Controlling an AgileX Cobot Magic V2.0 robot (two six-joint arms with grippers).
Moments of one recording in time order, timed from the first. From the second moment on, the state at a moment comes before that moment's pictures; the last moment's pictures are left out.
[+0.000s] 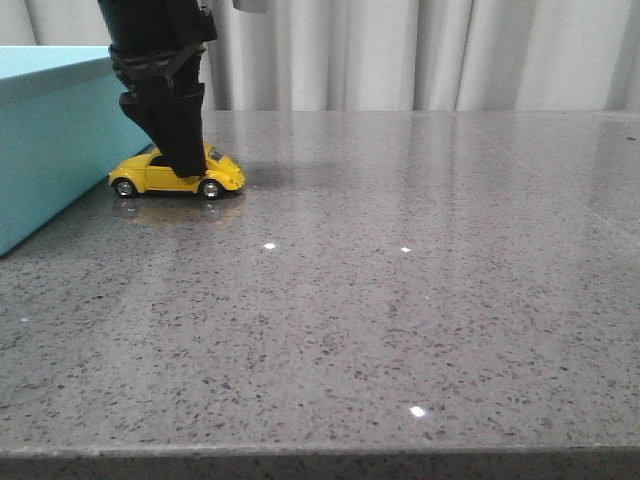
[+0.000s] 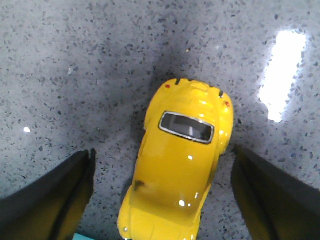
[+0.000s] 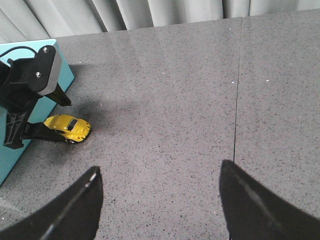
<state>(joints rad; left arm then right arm) -0.44 1.94 -1.77 -0.03 1.16 0.89 0.47 0.68 -0.87 -0.11 0.66 0.47</state>
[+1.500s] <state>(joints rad) -0.18 1.86 -2.27 0.04 1.27 0.35 0.47 0.68 -0.87 -0.11 0.66 0.47</state>
